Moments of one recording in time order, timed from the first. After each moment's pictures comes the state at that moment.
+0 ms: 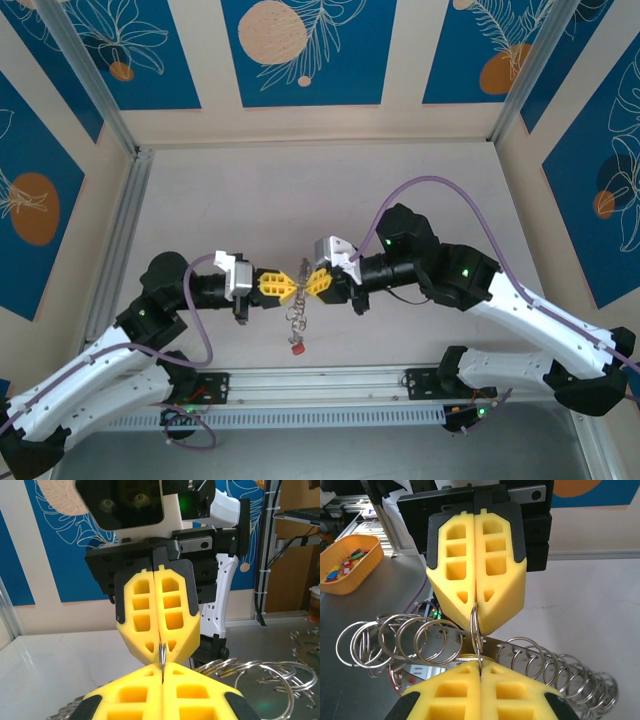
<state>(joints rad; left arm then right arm) -0.83 0.66 0.69 0.07 0.73 0.03 1.01 1.05 1.24 -0.66 -0.55 -0.22</state>
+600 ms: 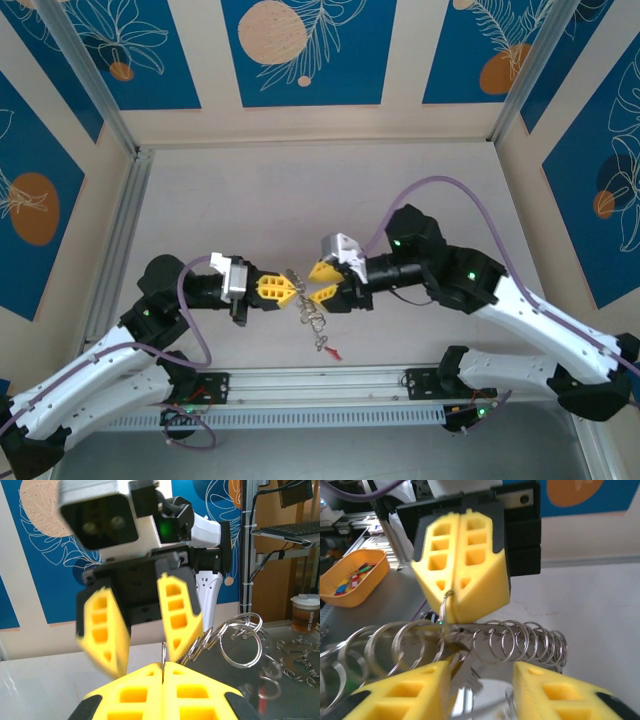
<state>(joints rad) -0.83 0.67 0.66 0.20 0.79 -0.01 0.99 0.97 1.19 -0.61 -0.56 -0.16</state>
